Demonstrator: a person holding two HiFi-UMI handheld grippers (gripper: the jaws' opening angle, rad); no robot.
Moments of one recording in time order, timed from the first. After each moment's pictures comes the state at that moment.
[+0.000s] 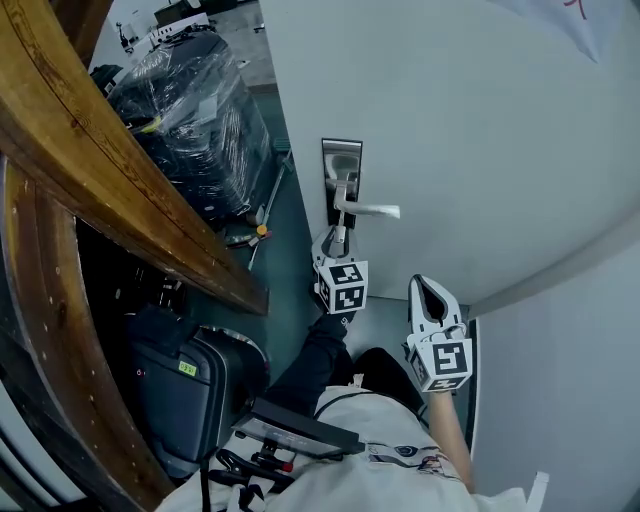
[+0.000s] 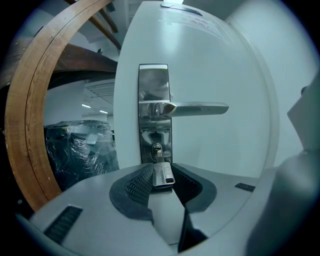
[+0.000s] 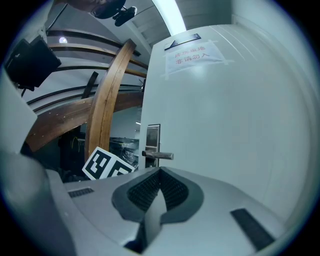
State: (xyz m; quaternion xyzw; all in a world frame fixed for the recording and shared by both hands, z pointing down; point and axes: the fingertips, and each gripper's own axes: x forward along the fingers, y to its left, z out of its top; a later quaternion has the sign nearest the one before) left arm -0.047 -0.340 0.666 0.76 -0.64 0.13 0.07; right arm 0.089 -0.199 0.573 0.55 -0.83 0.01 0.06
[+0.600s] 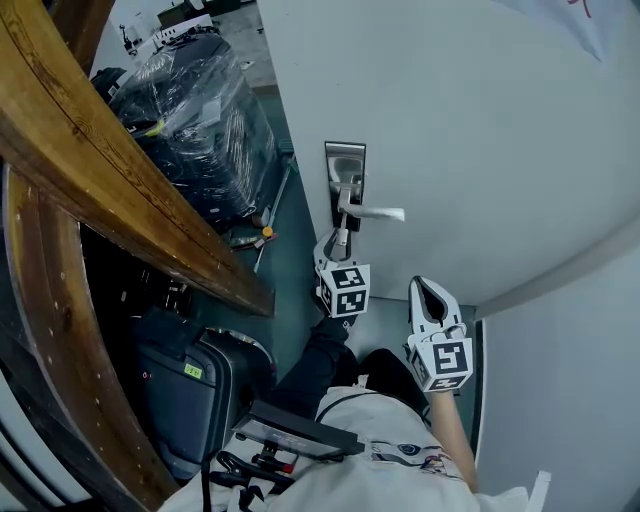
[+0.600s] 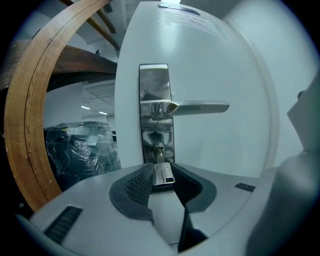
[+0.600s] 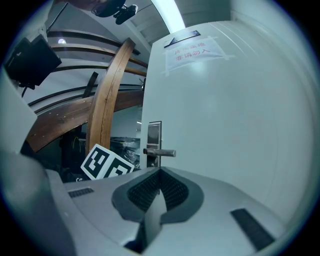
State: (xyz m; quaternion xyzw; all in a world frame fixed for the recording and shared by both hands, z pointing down) left arm -0.053 -0.341 0.667 0.76 -0.64 0.14 0.06; right arm 0.082 -0.206 0.583 0.54 -0.84 0.02 0.06
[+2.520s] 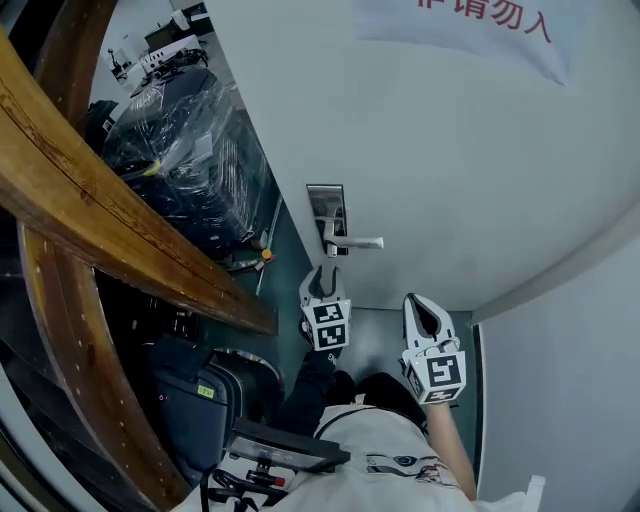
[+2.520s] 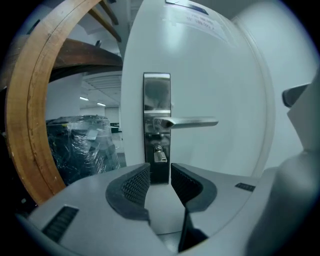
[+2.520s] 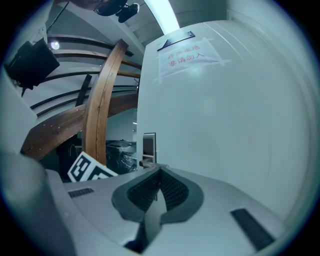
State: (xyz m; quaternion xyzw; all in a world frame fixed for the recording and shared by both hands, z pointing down) left arm -0.061 -0.313 0.650 0.76 -0.62 0.15 0.11; right arm 0.099 -0.205 0.538 0.55 -0.83 0.04 0.05
